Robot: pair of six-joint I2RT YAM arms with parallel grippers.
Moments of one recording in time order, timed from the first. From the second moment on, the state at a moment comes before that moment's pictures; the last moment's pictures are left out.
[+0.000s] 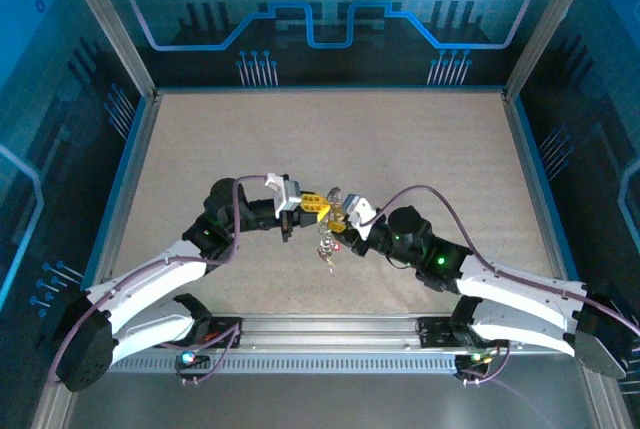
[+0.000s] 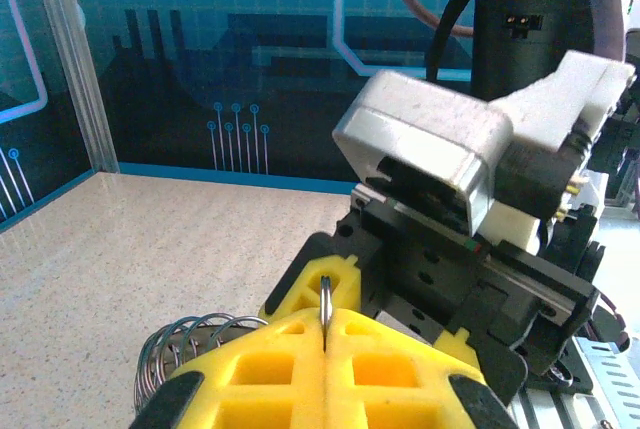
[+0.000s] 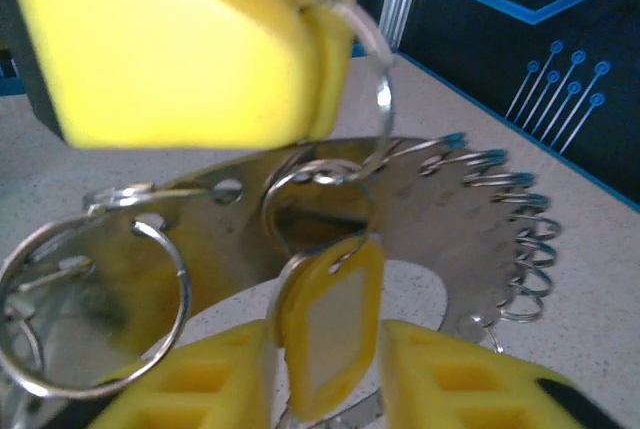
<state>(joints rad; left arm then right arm) -0.60 1.04 0.55 0.49 0.73 0.01 0.96 0.96 0.52 0.20 0.03 -0.15</state>
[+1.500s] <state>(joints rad) -0.60 1.05 0.55 0.47 0.73 0.02 0.83 1.06 1.06 -0.62 -0.09 -0.72</state>
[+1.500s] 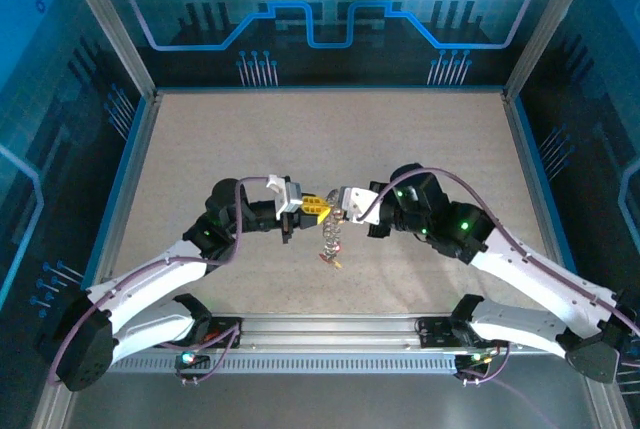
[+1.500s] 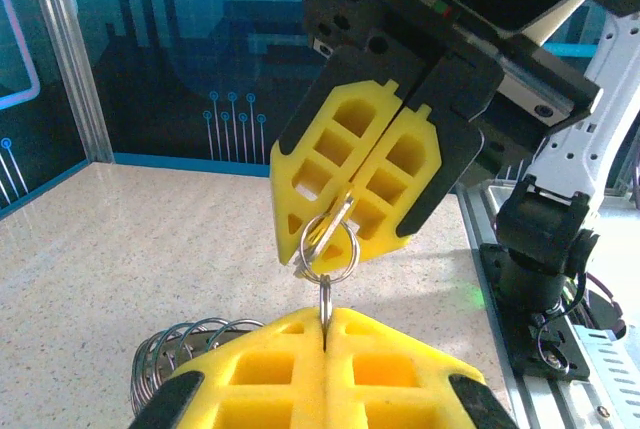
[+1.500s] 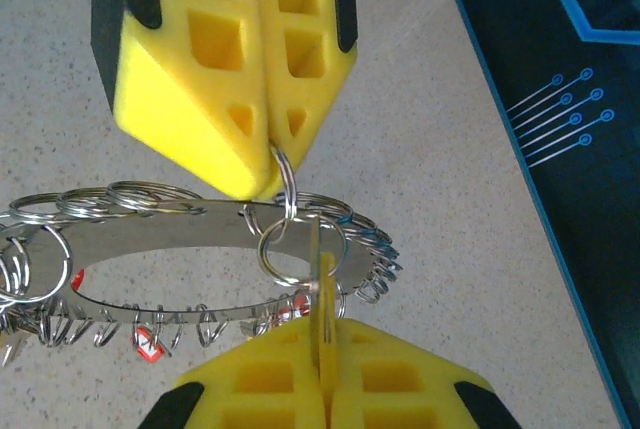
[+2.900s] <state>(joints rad) -0.58 1.12 0.38 0.80 0.51 -0.14 0.94 1.31 1.36 -0.73 0.54 -1.38</state>
